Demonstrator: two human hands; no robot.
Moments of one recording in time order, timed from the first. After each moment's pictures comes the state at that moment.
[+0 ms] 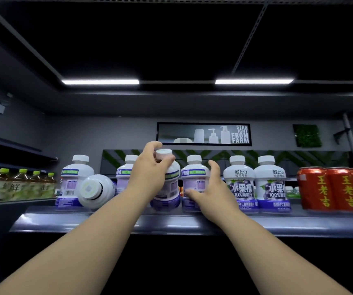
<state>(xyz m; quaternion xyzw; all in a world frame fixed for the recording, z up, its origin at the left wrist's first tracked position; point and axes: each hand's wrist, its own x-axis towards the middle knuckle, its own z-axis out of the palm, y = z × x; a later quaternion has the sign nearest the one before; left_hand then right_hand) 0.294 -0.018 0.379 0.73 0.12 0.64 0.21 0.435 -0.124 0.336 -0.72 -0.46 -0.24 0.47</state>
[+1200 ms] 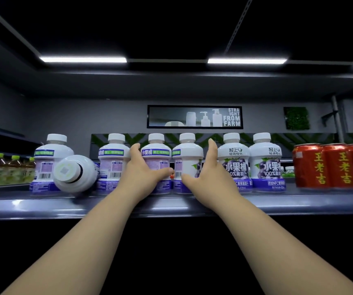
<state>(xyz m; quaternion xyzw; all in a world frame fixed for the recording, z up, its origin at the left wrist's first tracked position) 0.318 0.012 0.340 0.77 0.20 0.55 0.25 0.433 -0.130 0.328 -0.75 -0.45 -0.26 0.42</state>
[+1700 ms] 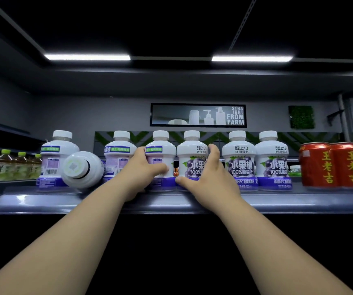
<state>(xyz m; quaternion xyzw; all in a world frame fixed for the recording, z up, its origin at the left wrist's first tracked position) 0.310 0.028 0.346 0.78 0.17 0.50 0.34 0.429 -0.122 0.321 -0.75 -0.44 -0.27 0.41</state>
